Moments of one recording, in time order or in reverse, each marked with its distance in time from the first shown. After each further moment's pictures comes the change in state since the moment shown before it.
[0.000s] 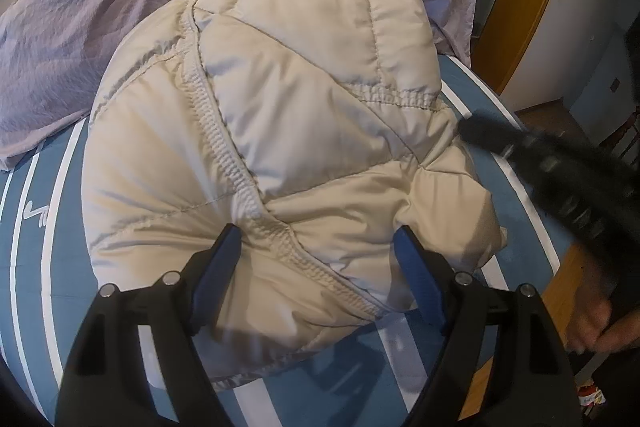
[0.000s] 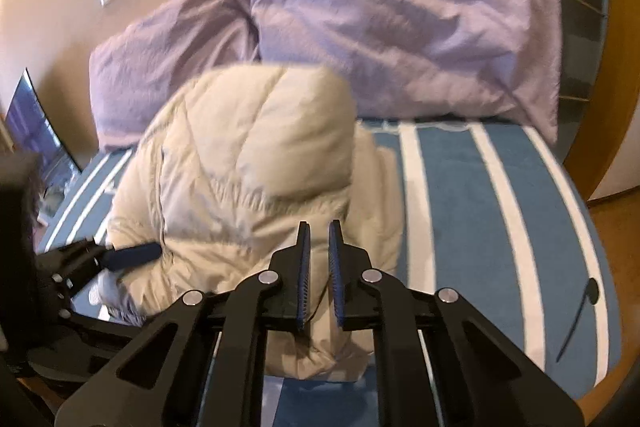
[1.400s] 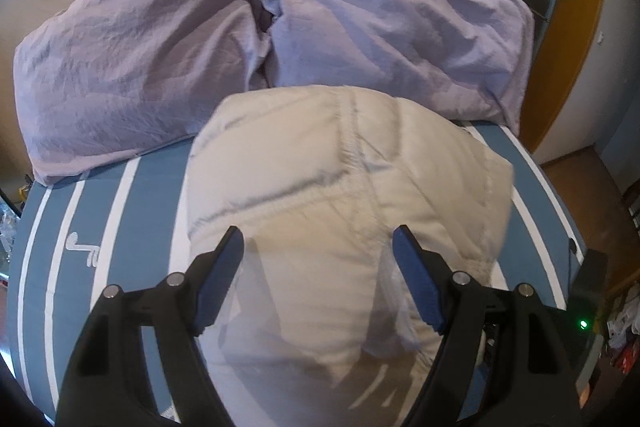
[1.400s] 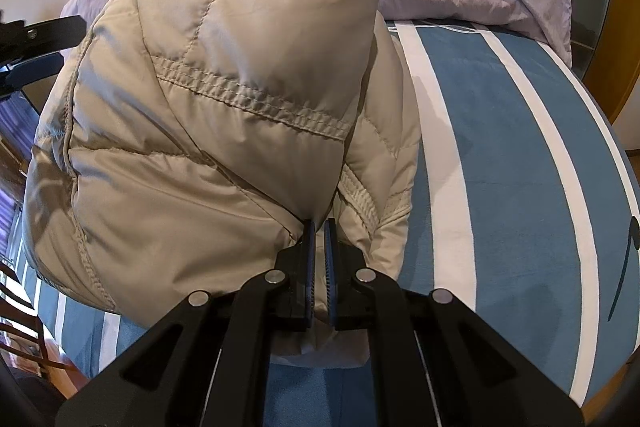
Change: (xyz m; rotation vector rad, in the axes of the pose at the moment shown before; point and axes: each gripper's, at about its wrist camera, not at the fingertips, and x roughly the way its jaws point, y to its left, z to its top) left arm -0.021 0.058 0.069 -0.102 -0.110 0.138; right arm 0.060 -0.009 -0.048 0.062 0.157 -0.022
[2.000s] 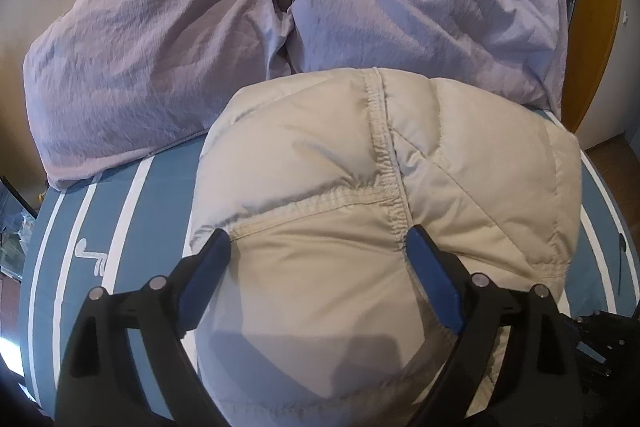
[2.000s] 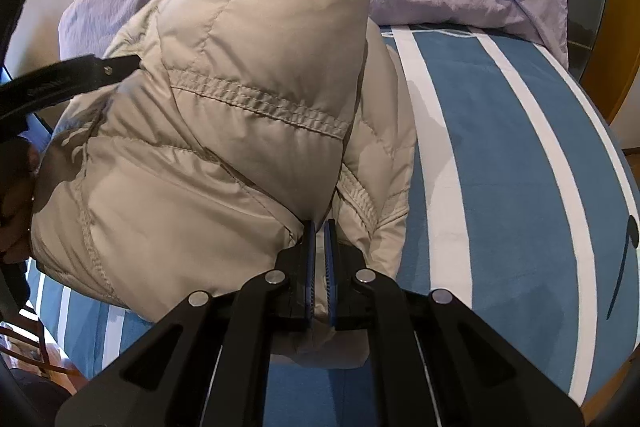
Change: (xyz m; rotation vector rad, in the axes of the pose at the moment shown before) left arm 0.053 0.005 -0.008 0.032 0.010 0.122; right arm -0.007 0.001 0.000 0.006 -0.028 -0.009
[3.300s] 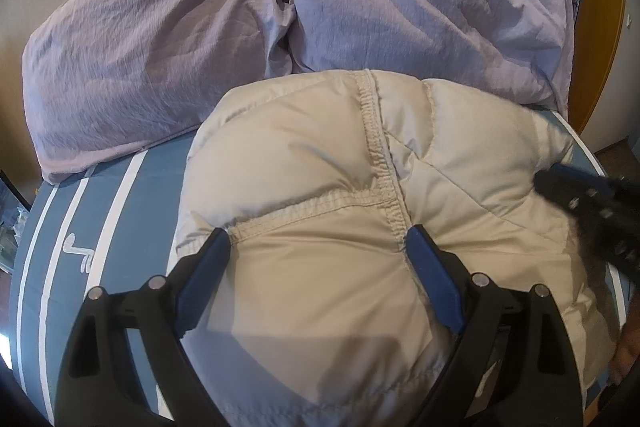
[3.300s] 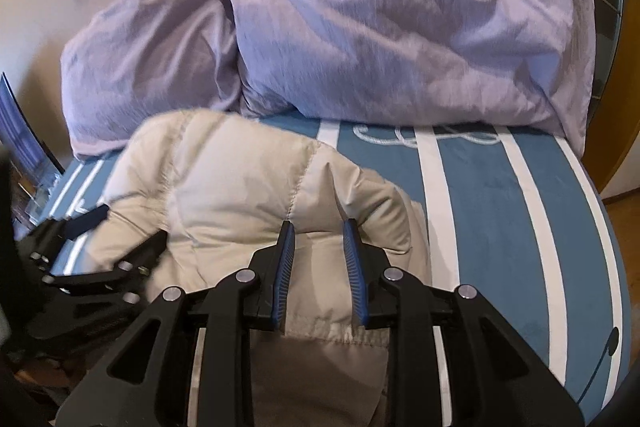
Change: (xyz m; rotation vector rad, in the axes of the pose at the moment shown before) left arm 0.017 -0.002 -0.007 -0.017 -0.022 0.004; right arm 0.016 0.016 0.099 -0.049 -0.107 -0.002
